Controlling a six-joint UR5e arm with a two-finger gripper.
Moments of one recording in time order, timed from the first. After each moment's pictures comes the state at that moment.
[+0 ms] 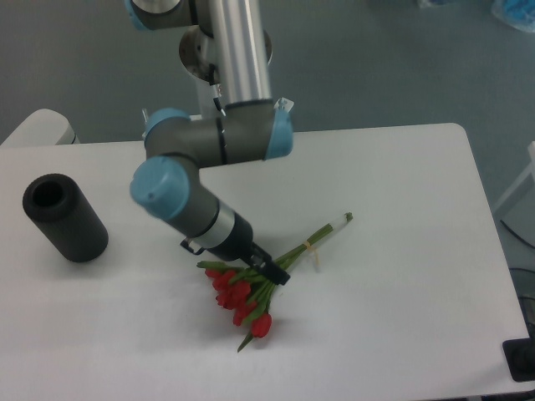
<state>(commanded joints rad) 2.27 -1.91 -1.65 -0.81 1.93 1.09</state>
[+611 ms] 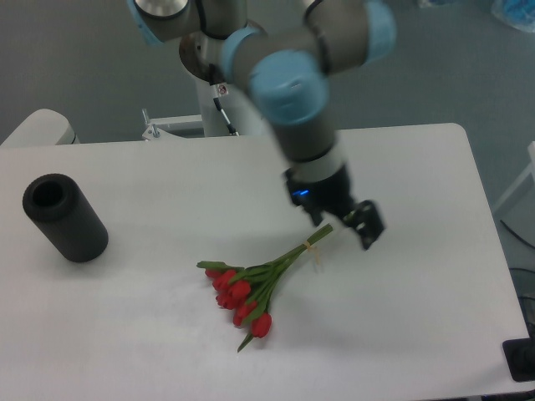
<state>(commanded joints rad) 2.62 -1.82 -1.48 -1.16 1.63 1.45</state>
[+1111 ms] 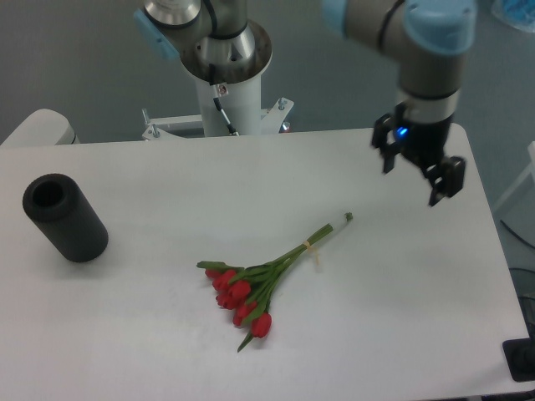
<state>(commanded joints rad) 2.85 -1.79 -1.49 -1.23 1.50 1.90</state>
